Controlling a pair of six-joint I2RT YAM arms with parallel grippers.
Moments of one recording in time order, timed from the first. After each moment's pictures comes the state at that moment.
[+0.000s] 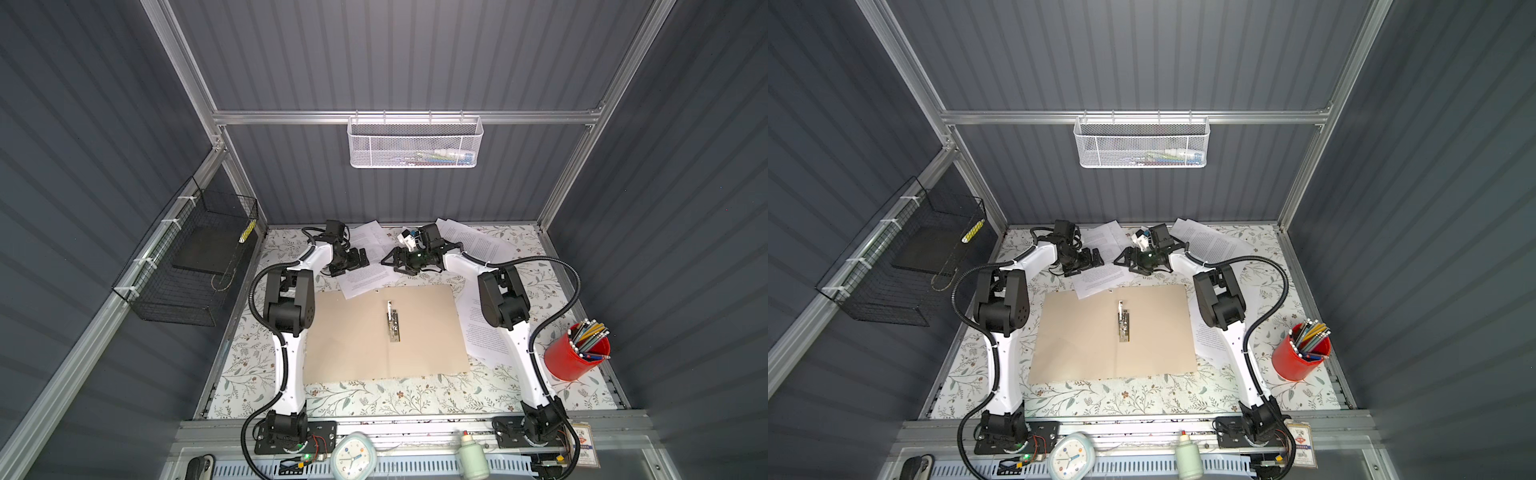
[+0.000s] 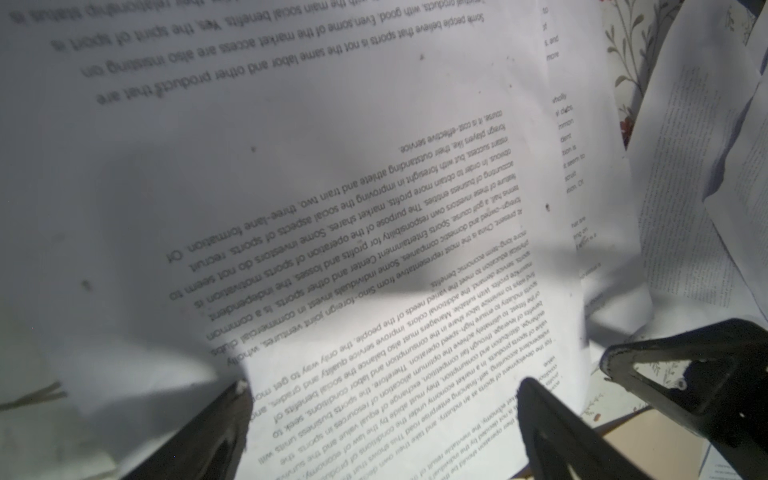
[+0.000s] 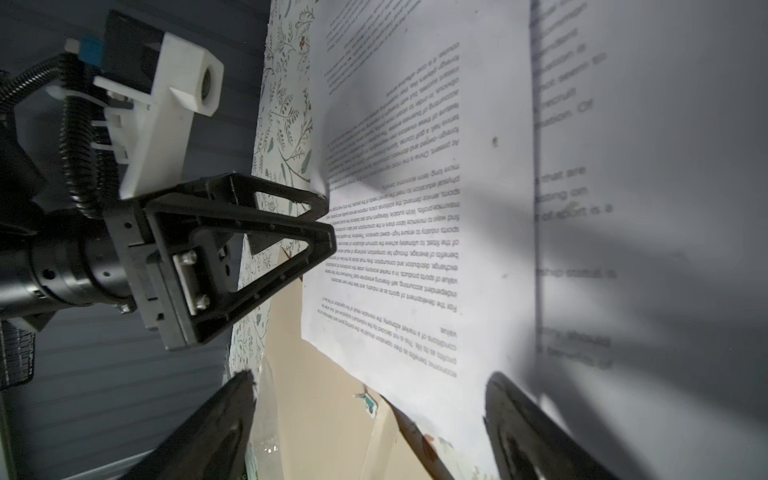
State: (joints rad) left arm -0.19 2.26 1.80 -0.65 0.29 -0.34; right arm 0.45 2.50 1.98 -0.26 -0.82 0.57
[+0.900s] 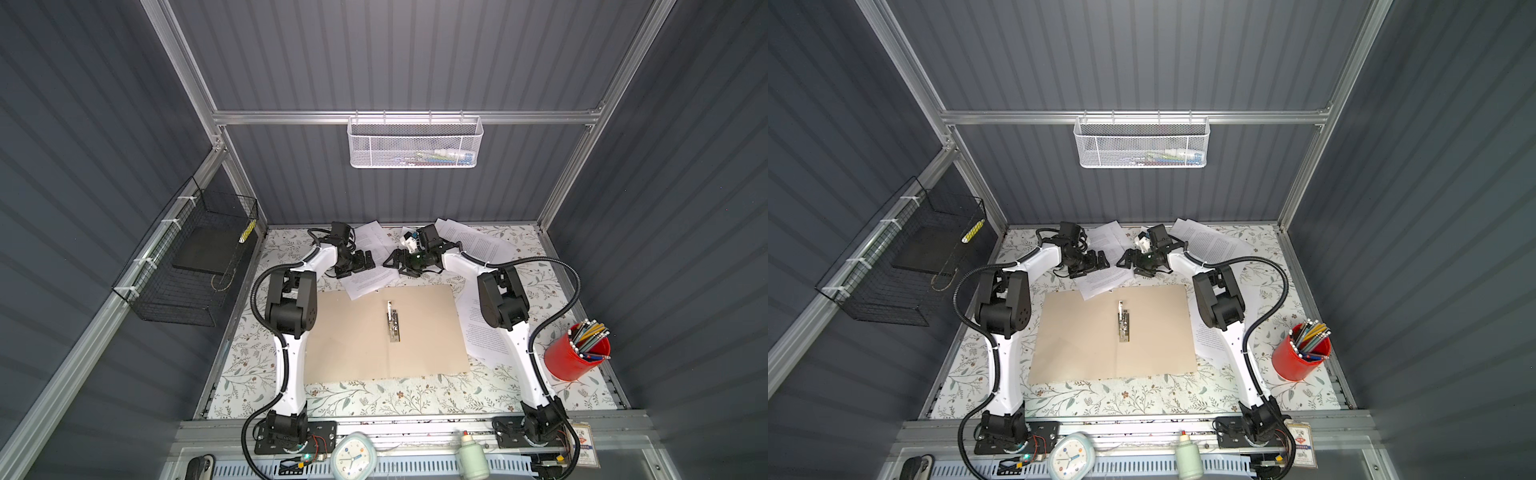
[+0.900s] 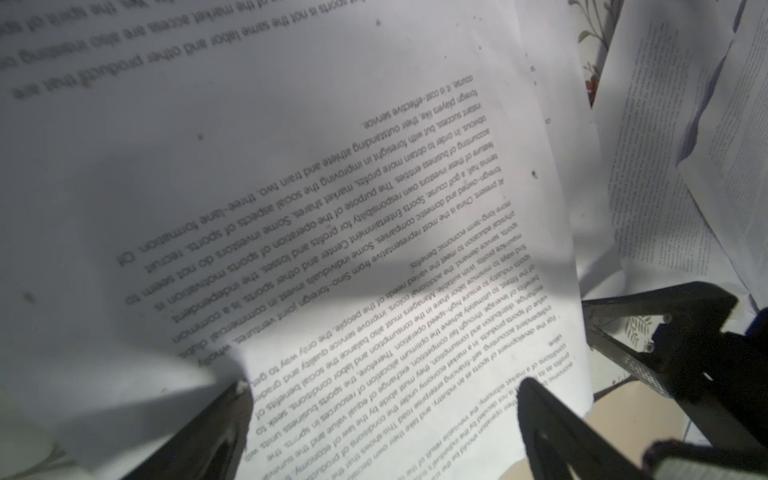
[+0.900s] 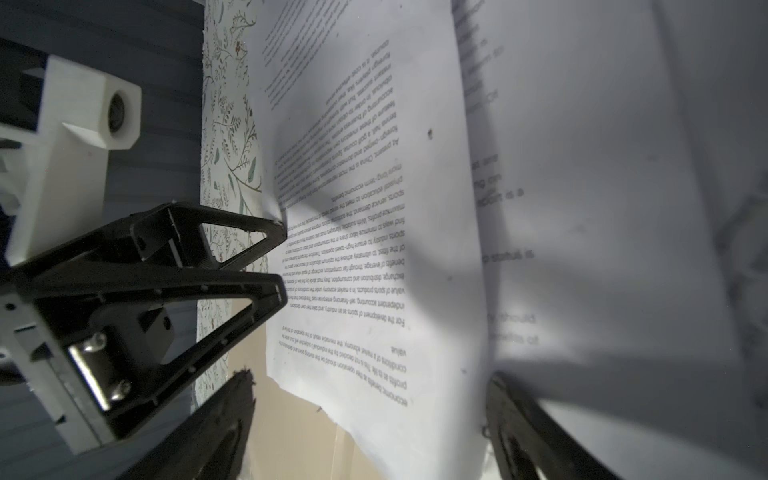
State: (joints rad) left arm -0.23 2.24 1.76 -0.63 0.32 -0.34; right arm 0.46 2.50 2.00 -0.36 -0.70 0.57
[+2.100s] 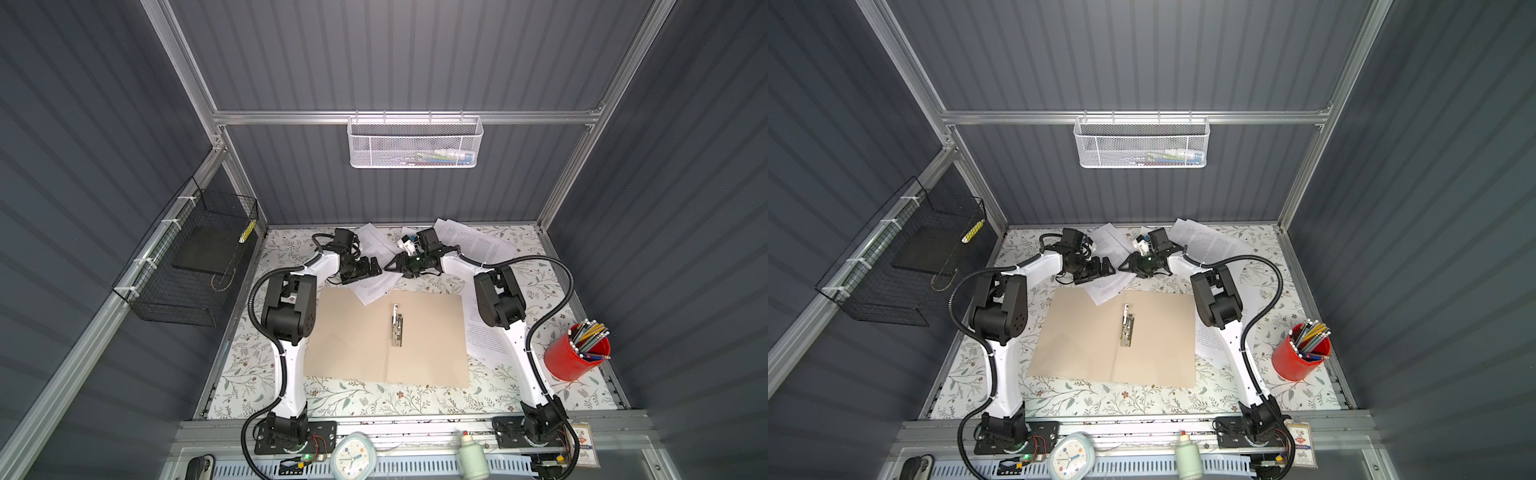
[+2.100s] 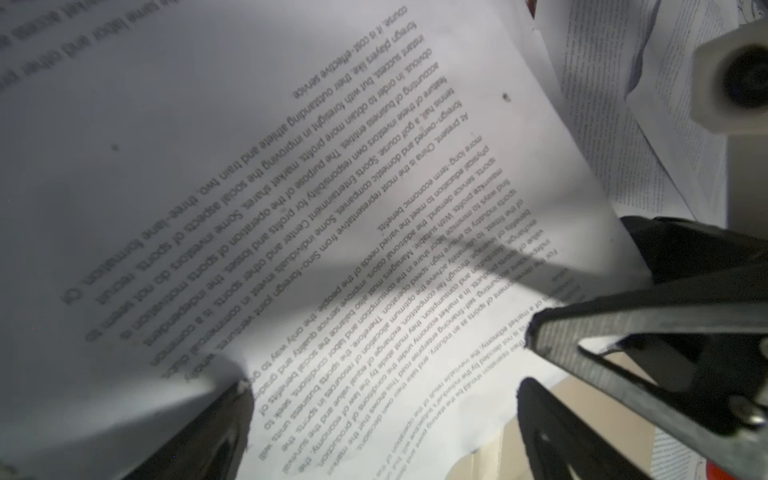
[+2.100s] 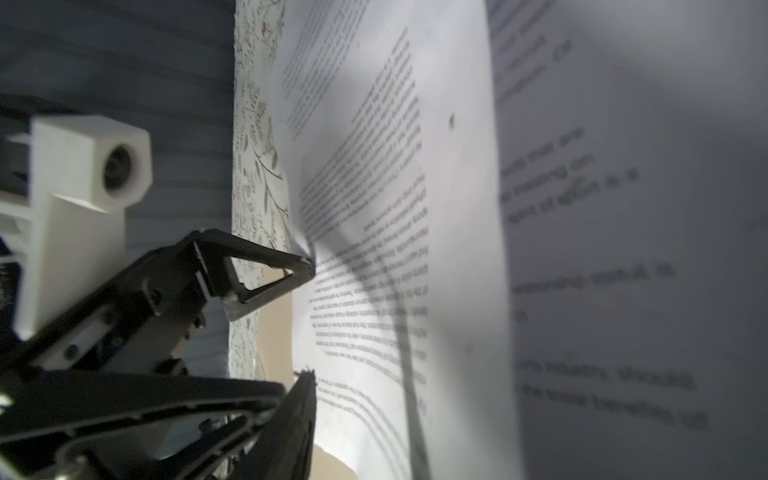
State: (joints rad) left arm -0.26 2.16 1.60 -0.54 0.40 -0.33; right arm 0.45 2.54 1.98 -0.27 -0.80 0.60
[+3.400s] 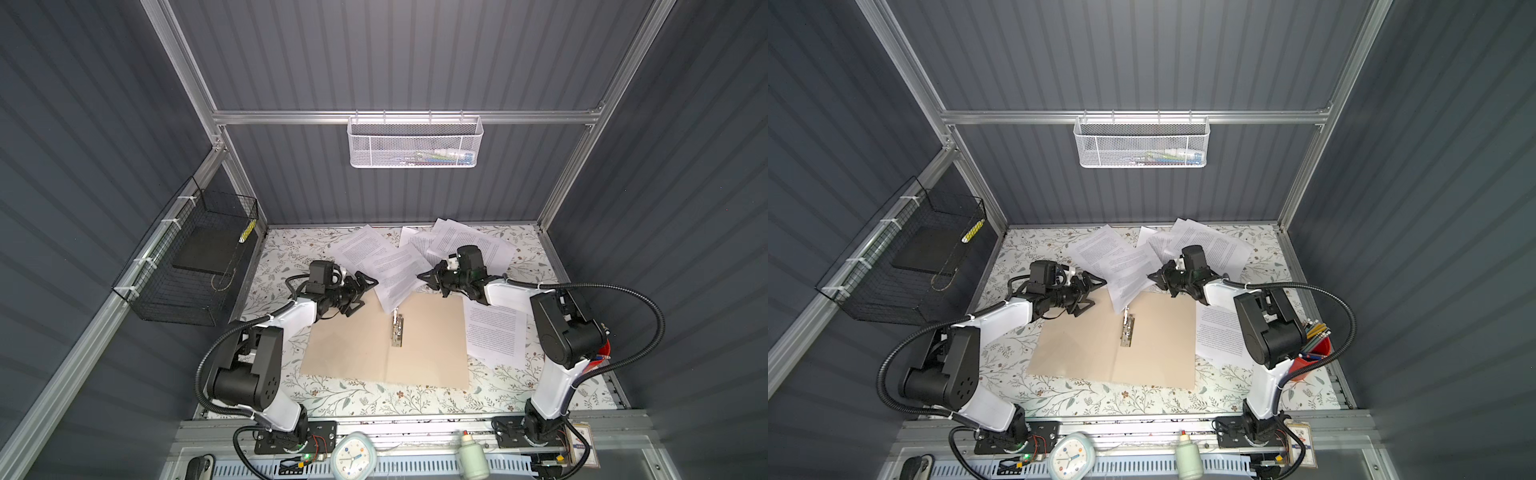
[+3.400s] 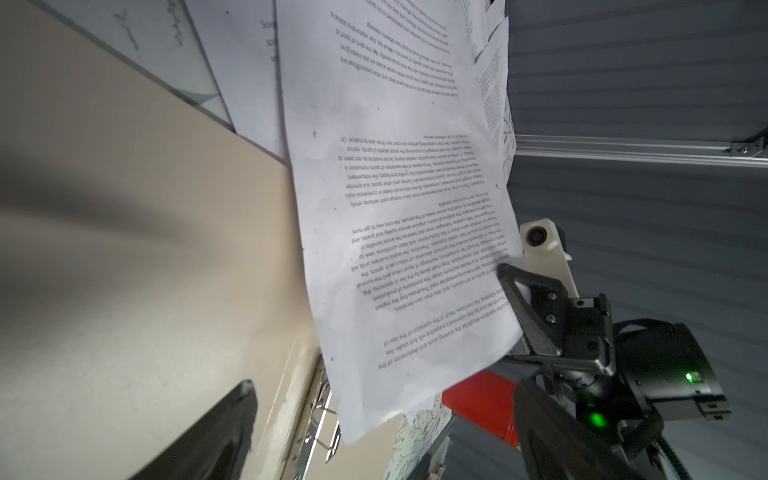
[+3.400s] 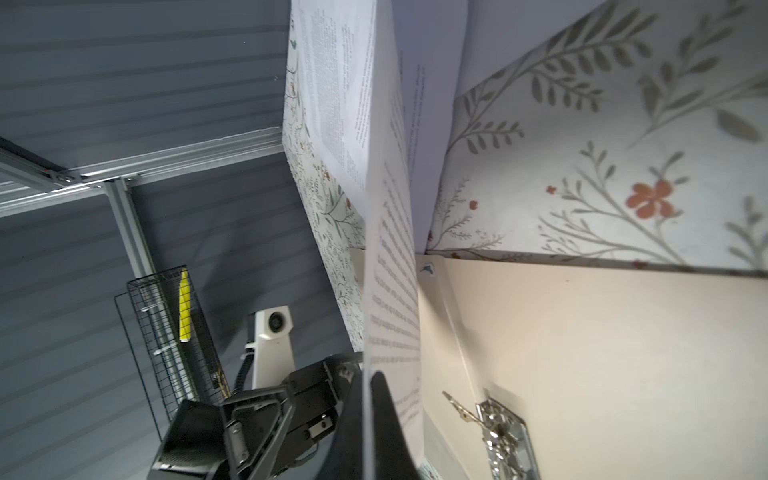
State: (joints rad) left arm -0.24 1.60 0.84 0.02 0.66 -1.00; right arm 0.38 1.85 1.06 0.24 -0.63 1.33
